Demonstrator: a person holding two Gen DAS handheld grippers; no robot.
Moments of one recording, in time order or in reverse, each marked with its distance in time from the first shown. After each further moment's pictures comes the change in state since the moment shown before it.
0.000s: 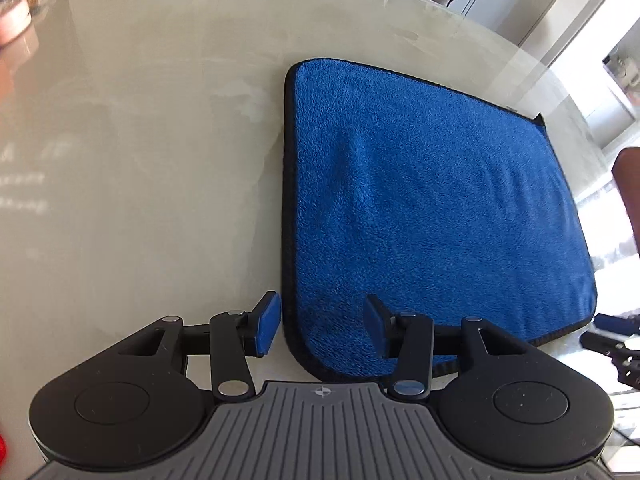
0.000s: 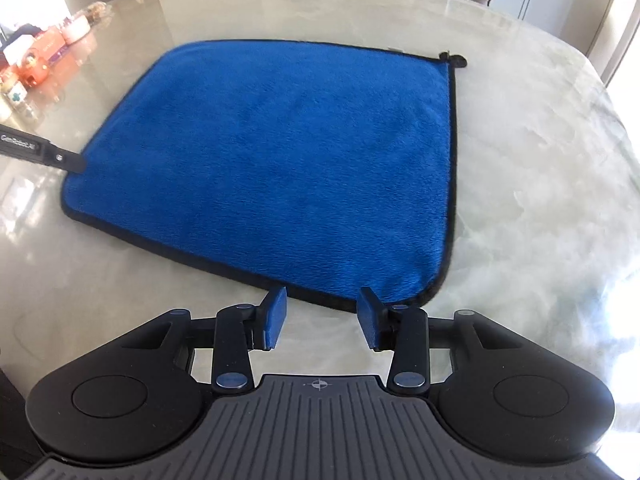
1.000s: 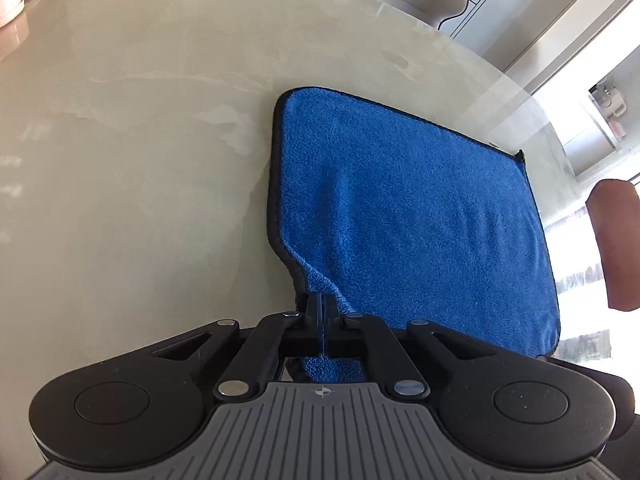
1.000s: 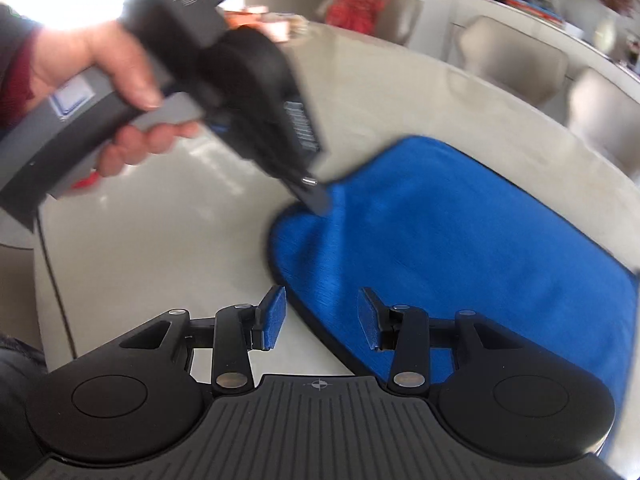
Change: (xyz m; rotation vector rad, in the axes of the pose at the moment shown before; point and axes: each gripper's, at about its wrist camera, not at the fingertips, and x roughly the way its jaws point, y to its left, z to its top) left arm -0.007 0.010 0.030 -0.060 -0.019 -0.092; right arm 0.017 0.181 0.033 -0.481 -0.227 0.260
